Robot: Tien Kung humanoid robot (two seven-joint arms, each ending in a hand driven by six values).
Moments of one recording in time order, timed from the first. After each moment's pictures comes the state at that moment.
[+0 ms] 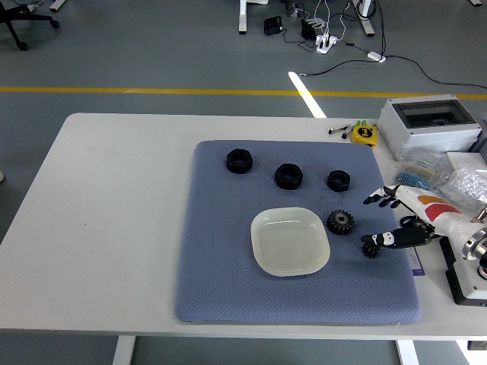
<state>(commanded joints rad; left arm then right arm) -0.07 0.12 -0.36 -0.19 0.52 0.24 0.09 0.19 -0.44 1.25 1.51 -2.10 0.23 0.06</state>
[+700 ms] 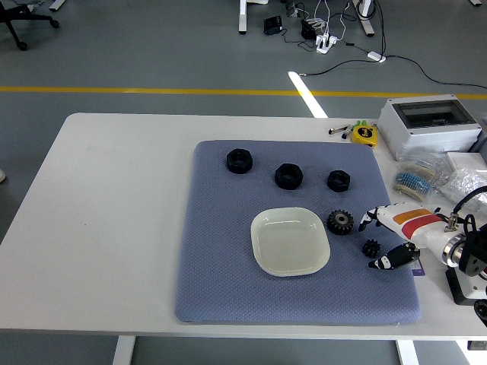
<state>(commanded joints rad) -0.08 0.12 -0.36 -0.19 0.52 0.24 0.09 0.24 -0.42 1.16 1.45 -2.27 0.26 0.06</state>
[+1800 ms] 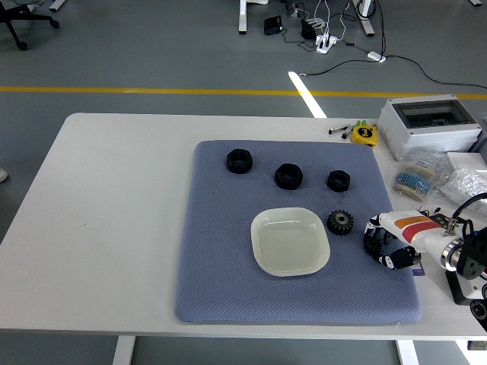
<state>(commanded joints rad) -0.08 0.12 -0.36 -0.19 0.52 0.24 0.09 0.25 -0.41 1.15 1.38 -2.22 0.25 0.06</state>
